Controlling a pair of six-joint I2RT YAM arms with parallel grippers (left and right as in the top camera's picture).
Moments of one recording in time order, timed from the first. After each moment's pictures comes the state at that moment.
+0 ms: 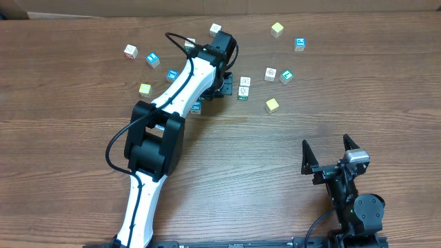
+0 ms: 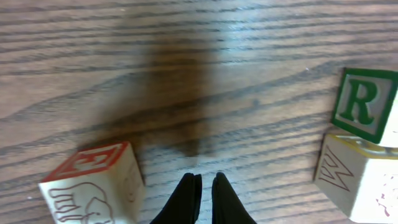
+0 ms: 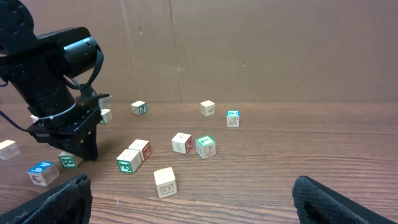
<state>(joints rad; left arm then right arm) -0.44 2.37 1.98 -0.96 -0.02 -0.41 0.09 0.01 0.02 -0.03 -0.06 0.07</state>
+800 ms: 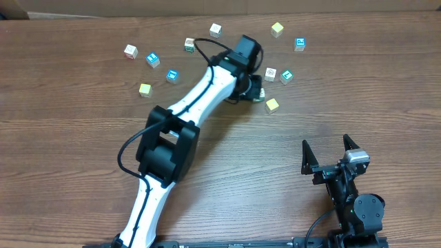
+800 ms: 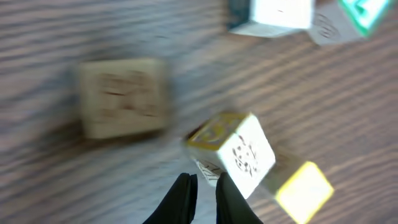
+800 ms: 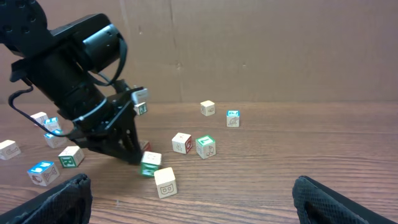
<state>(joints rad) -0.57 2.37 1.98 -0.79 0.18 -0.41 0.09 0.01 0.02 -0.03 -0.06 0.07</state>
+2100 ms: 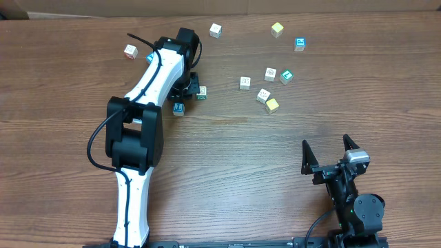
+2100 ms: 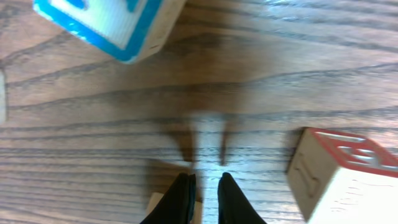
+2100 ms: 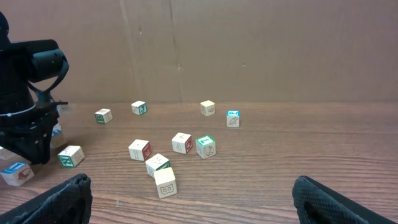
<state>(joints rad) -0.27 2.37 1.98 -1.14 -0.08 -0.41 0.09 0.01 0.02 -0.03 -0.06 0.07</state>
